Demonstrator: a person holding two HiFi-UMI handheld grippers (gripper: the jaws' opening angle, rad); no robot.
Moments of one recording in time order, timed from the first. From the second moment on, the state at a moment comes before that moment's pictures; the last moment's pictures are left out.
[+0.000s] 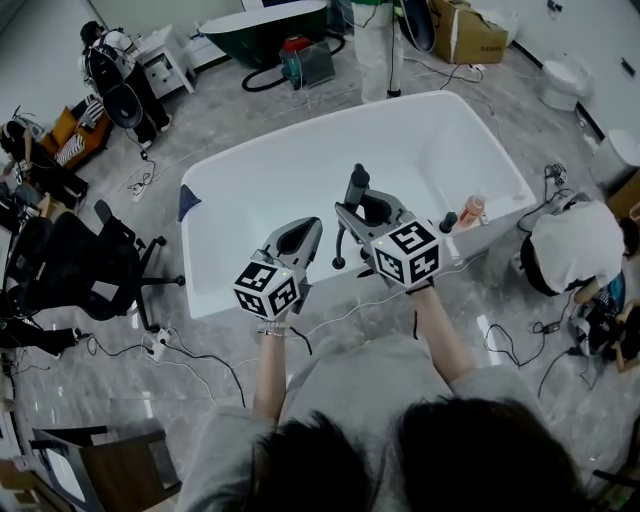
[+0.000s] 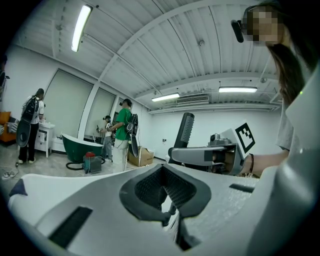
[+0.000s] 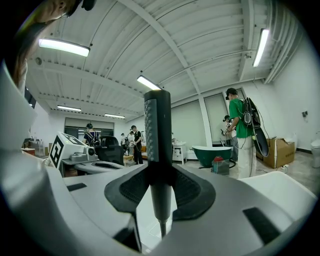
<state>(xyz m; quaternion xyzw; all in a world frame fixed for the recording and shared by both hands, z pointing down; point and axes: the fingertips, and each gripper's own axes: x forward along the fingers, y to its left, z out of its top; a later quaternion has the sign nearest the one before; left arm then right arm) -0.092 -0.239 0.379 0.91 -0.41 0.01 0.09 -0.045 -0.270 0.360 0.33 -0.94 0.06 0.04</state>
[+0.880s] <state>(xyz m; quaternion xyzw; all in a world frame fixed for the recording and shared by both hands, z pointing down) -0.096 -0.237 0.402 0.90 -0.42 0.02 0.12 -0.044 -0.276 0.391 0.33 -0.94 0.07 0.07</state>
